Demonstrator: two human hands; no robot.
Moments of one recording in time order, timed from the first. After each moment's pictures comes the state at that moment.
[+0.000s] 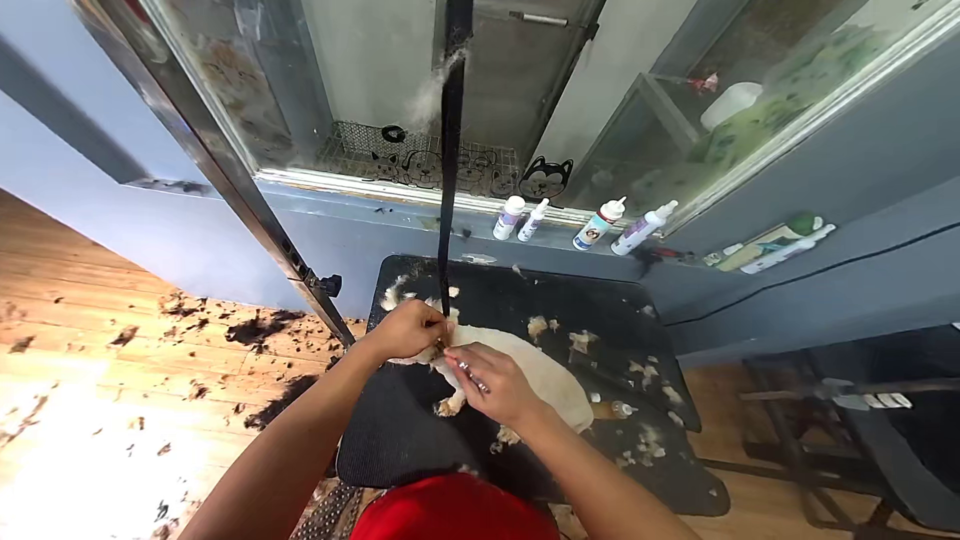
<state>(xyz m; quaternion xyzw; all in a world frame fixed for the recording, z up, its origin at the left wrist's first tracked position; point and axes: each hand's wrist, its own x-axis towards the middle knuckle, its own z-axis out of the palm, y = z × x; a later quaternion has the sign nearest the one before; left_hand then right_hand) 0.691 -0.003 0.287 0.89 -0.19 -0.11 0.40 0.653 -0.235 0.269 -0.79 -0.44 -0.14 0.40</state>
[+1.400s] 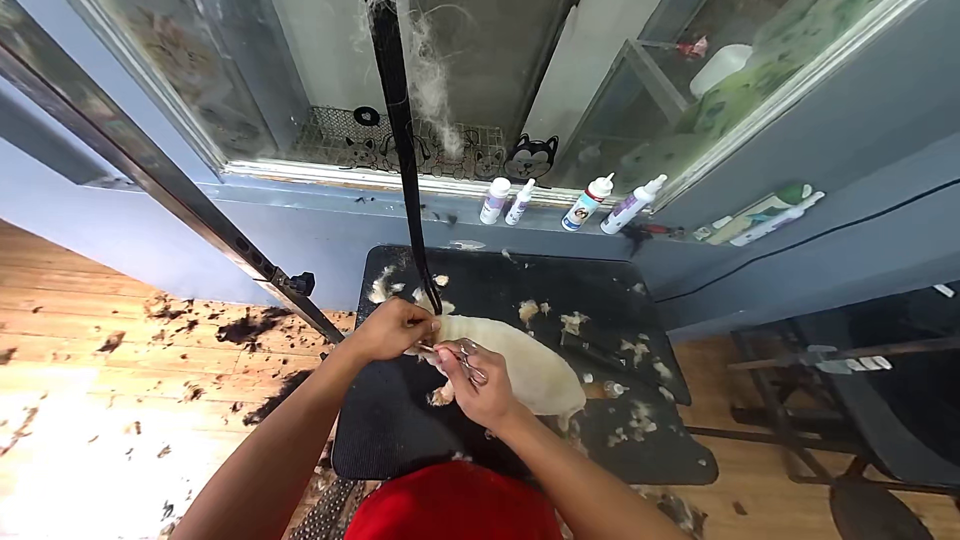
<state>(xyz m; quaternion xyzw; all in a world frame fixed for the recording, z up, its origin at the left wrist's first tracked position) 0.686 -0.003 0.276 0.87 -0.20 -0.10 0.44 0.635 -0.226 0.255 -0.74 -0.33 -0.09 0.58</state>
